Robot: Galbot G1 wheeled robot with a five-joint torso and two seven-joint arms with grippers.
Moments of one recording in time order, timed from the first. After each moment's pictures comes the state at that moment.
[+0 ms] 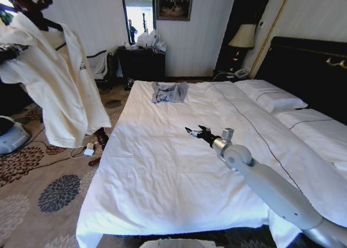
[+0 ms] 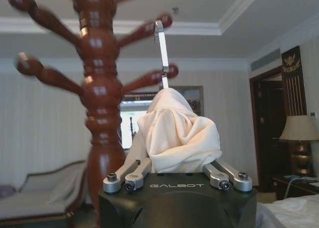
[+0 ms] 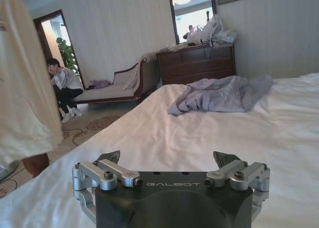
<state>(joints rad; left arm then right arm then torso) 0.18 -0.35 -0.28 -1.38 -1.16 0.35 0.25 -0.78 0.73 0.06 1.89 1.08 -0.28 0.15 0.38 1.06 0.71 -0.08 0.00</state>
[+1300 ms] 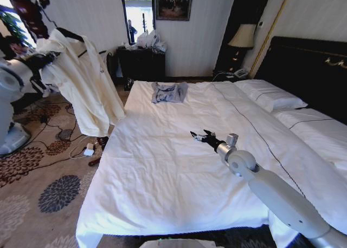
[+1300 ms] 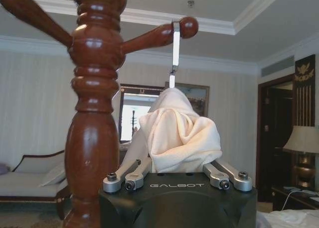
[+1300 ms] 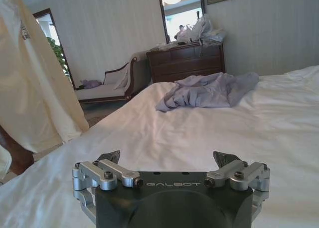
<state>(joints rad) 0.09 -0.51 -0.18 -1.23 -1.12 0.37 0.21 -0.84 0.73 0.09 1.86 1.05 -0.25 0.13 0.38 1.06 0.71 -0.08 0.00</state>
